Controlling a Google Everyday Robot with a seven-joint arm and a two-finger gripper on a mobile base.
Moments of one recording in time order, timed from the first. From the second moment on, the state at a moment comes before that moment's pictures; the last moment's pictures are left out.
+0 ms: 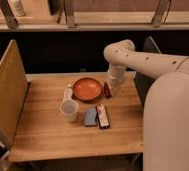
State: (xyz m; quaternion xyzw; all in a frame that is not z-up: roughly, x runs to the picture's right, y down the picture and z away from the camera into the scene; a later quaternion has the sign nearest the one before) arm 0.108 0.032 0.778 -0.27 0.23 0.59 0.72
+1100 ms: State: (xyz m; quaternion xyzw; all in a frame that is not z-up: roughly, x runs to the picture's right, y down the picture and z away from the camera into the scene) arm 0.031 0.154 0.789 -0.39 0.26 0.46 0.76
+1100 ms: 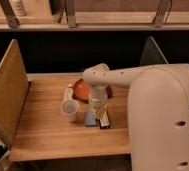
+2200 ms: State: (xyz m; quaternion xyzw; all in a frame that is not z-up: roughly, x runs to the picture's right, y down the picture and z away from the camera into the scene) arm 0.011 0.164 0.826 -0.40 0.24 0.42 0.77
